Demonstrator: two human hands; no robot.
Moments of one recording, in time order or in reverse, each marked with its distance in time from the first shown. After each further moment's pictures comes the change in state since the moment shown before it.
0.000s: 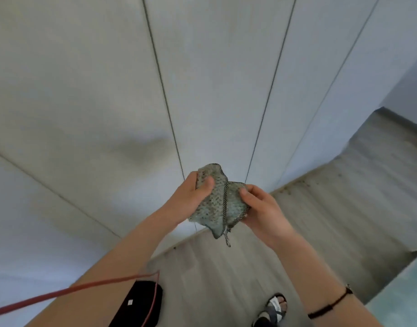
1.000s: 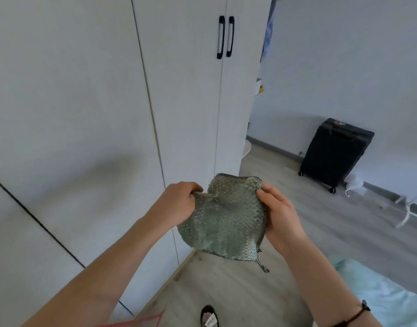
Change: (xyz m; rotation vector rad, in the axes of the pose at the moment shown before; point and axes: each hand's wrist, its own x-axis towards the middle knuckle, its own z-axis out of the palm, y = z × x) left_hand 0.420 0.249 0.398 0.752 -0.124 0.385; right_hand 0.029 -0.400 -0.429 0.013 0.515 -0.459
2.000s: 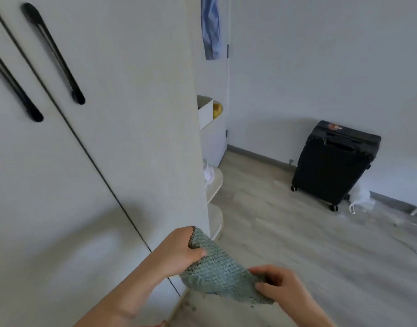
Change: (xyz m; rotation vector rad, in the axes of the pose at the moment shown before) left_hand 0.473 0.105 0.158 -0.153 -0.363 -0.119; right_hand 0.409 -0.055 -0.285 -0.722 -0.063 0.271
